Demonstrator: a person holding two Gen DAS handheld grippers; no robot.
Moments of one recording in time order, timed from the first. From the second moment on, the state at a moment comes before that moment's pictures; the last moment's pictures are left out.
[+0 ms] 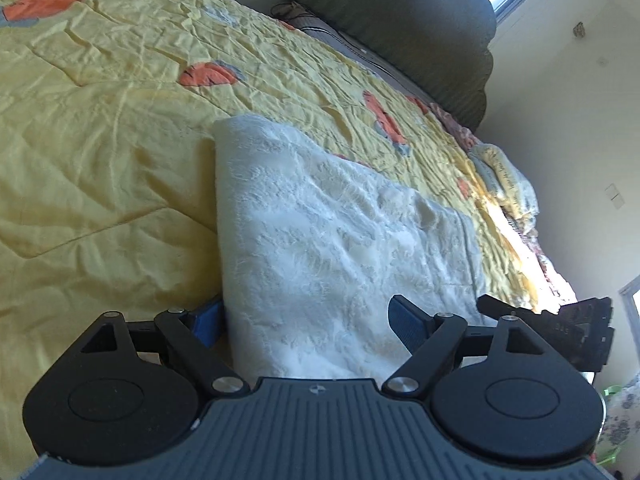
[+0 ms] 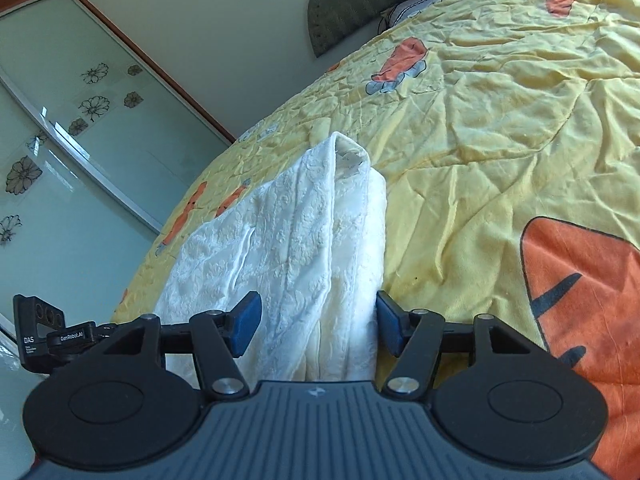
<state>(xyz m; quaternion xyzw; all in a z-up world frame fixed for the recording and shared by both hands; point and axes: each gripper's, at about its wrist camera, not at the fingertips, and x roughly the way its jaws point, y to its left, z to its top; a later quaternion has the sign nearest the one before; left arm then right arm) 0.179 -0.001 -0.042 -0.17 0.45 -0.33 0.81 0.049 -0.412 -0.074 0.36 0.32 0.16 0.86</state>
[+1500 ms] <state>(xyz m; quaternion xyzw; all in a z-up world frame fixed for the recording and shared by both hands) 0.256 0.020 0.008 -0.02 0.37 -0.12 0.92 0.192 -0.377 -0.023 0.32 0.27 0.11 0.90</state>
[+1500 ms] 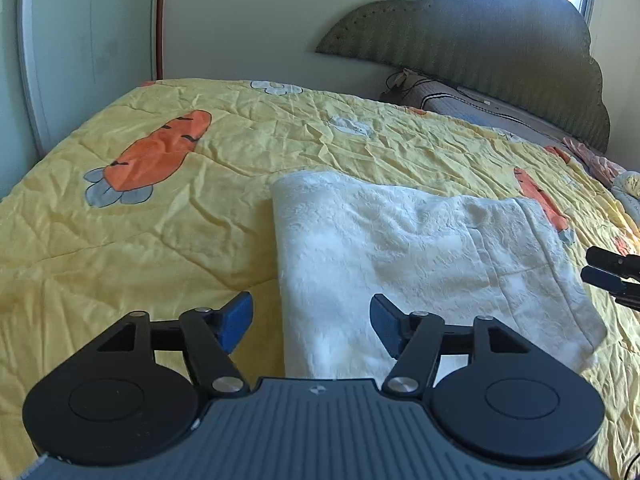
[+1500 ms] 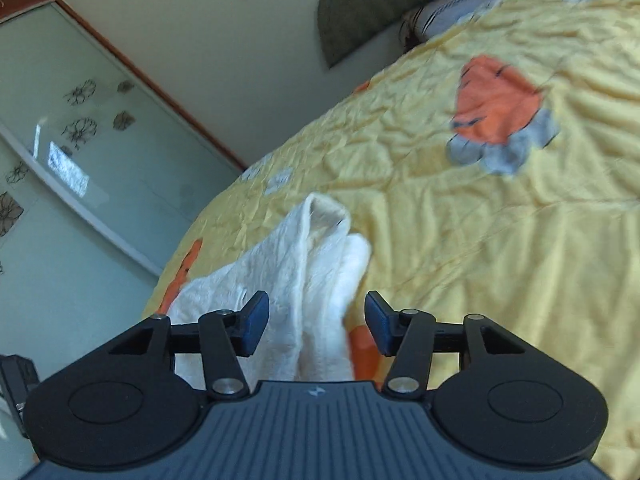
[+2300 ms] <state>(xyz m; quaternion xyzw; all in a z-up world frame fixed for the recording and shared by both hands) 0.138 0.020 0.001 0.03 0.37 -0.06 0.93 0.005 -0.206 0.106 0.29 0.20 0.40 0.85</state>
